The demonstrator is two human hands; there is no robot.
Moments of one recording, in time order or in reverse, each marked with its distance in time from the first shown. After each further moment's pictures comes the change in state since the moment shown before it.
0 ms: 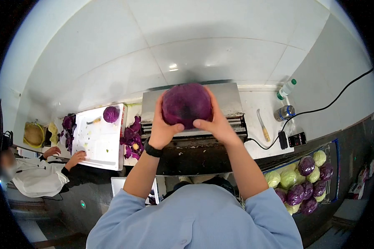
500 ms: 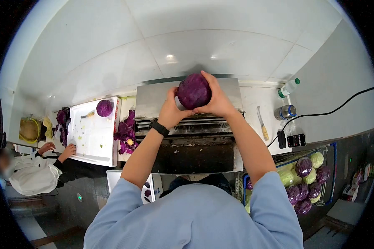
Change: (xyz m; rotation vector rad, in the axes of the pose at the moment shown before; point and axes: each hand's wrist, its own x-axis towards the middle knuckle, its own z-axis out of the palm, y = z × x) left_hand 0.053 -0.089 -0.007 0.630 0.015 0.008; right_hand 0.078 0.053 -0.075 -0.863 -0.146 -0.172
